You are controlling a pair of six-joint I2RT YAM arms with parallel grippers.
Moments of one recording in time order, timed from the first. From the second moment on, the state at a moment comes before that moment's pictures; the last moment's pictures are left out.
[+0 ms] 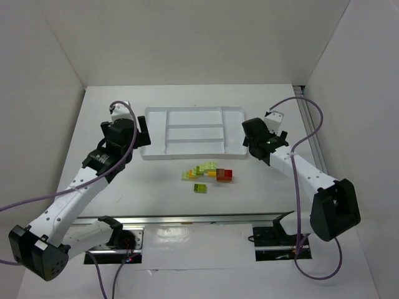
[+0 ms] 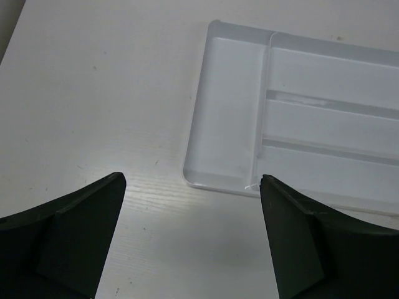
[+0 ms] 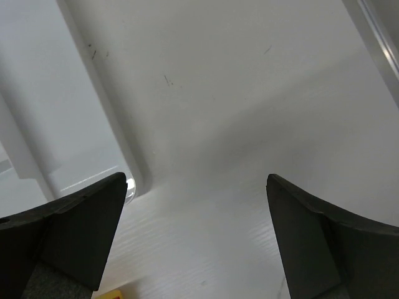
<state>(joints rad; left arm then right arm) -0.43 1.02 0.97 -0.44 -0.55 -0.35 0.42 1.33 0.94 -0.49 0.74 0.62</state>
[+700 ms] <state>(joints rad) -0.47 1.03 0.99 -0.53 -0.05 -0.39 0.59 1.18 0.92 -0.43 0.22 0.36</state>
